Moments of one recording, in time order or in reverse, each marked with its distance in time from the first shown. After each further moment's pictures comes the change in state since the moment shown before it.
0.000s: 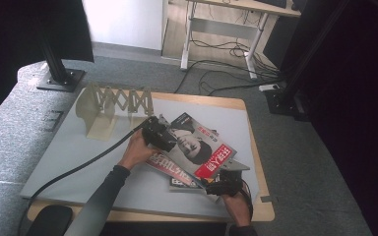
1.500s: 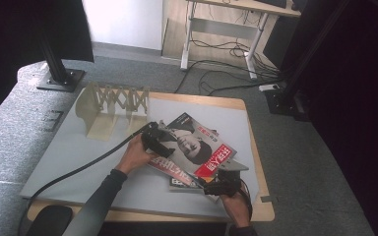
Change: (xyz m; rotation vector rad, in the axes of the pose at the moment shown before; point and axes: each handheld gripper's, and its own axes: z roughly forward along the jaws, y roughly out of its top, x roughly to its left) left arm -0.014 -0.013 0.002 0.027 -0.031 0.075; right arm 0.010 0.009 -0.005 -0.019 0.010 -0.022
